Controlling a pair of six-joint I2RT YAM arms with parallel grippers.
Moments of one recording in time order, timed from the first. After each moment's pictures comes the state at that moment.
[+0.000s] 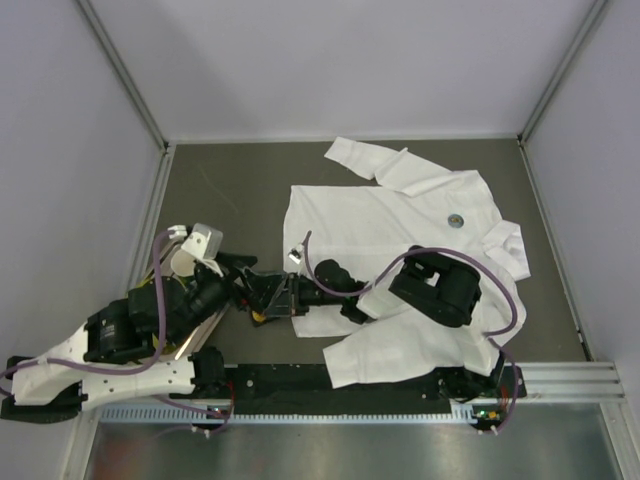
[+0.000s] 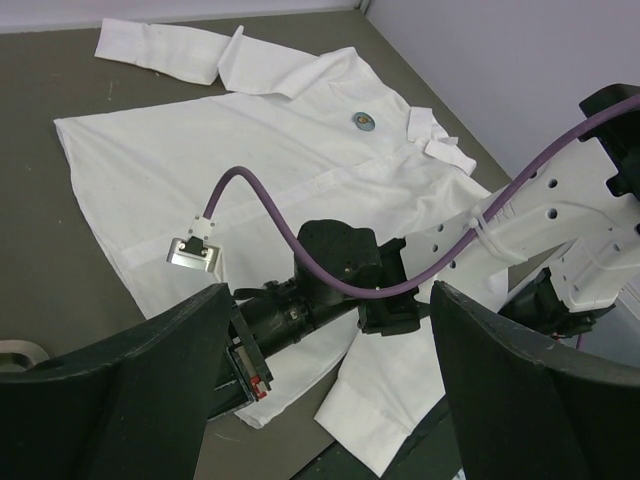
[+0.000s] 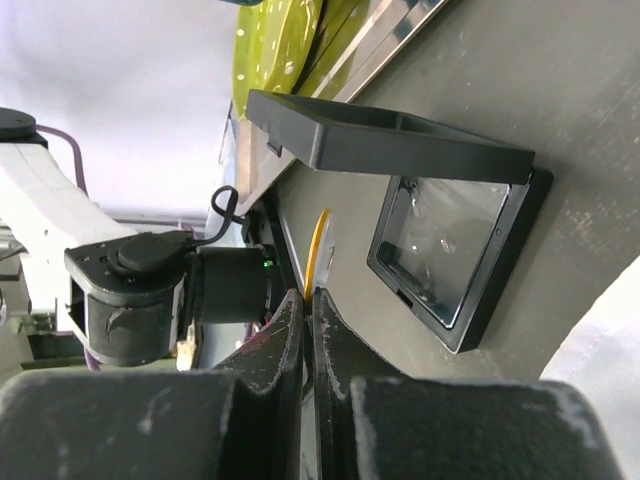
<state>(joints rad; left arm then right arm) -1.29 0.52 1.00 -0.63 -0.58 -0.46 1.08 2.07 0.89 0.95 -0.41 1.09</state>
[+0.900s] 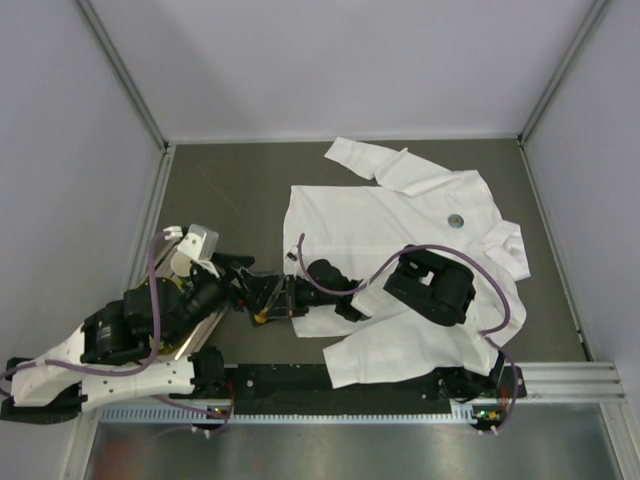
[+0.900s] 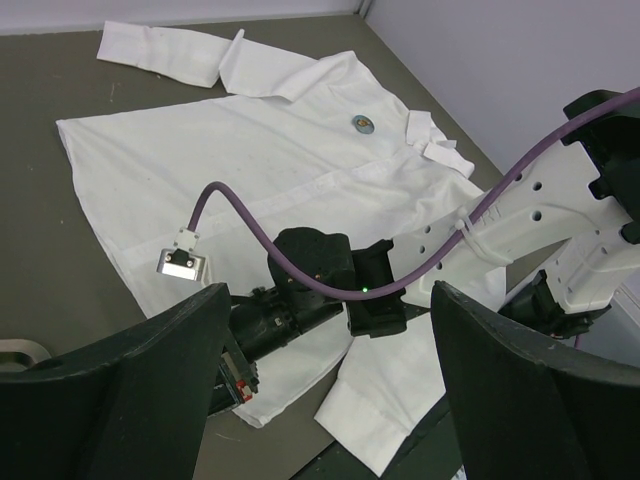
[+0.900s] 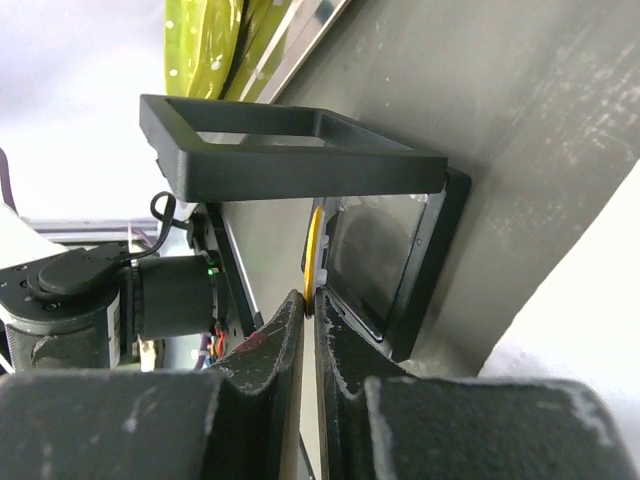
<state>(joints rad) -1.29 0.50 1.00 -0.64 -0.59 -0.46 1.08 2.11 0.95 0.80 -0.39 1.03</state>
